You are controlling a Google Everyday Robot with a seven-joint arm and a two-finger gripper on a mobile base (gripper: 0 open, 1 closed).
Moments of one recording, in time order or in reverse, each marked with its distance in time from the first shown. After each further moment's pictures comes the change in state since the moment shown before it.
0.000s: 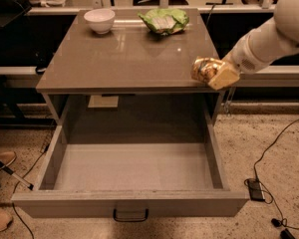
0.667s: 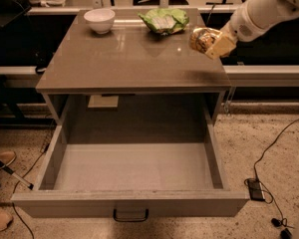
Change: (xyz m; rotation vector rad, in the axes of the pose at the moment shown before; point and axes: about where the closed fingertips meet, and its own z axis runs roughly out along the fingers) arm -0.045 -0.077 -0.008 0.034 -0.062 0.027
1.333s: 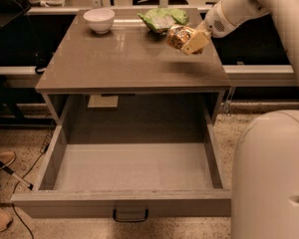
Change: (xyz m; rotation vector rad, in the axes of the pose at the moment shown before) arm -0.057 0.002 0.071 -0.193 -0.115 0.029
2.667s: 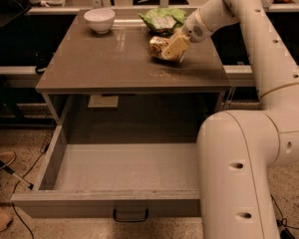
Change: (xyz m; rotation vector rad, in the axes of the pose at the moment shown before) arm -0.029 0.017 0.064 -0.183 -0.075 -0.016
